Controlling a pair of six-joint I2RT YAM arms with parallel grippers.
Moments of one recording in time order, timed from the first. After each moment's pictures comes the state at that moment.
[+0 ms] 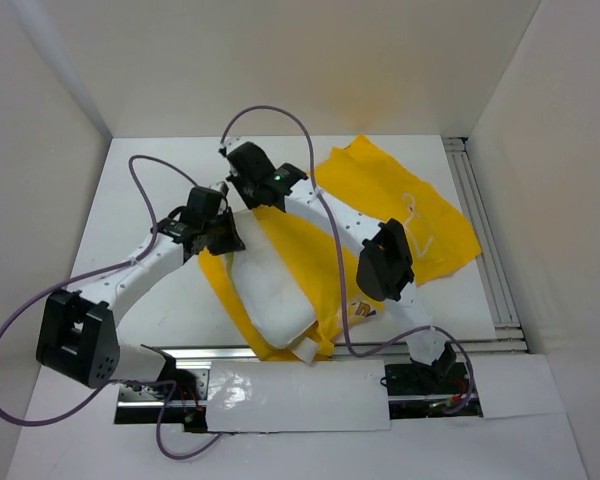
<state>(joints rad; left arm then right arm) -0.33 1.37 0.94 -0.45 0.09 -0.59 0.85 2.29 2.20 -0.66 0.30 0.06</state>
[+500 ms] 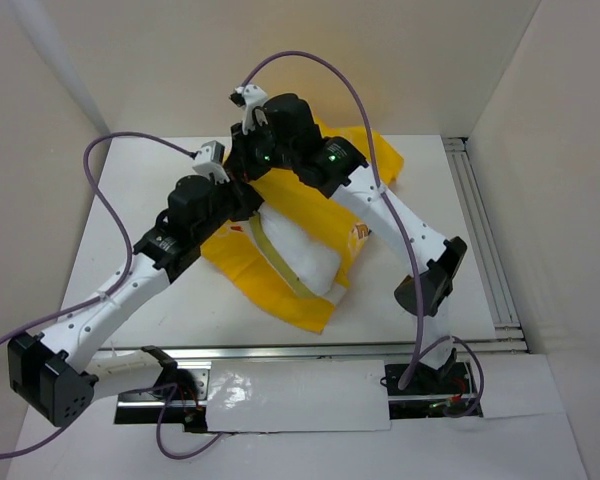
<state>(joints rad) -0.52 1.15 1.05 -0.10 0.00 -0.64 0.84 1.96 2.30 -0.68 -0.19 0.20</state>
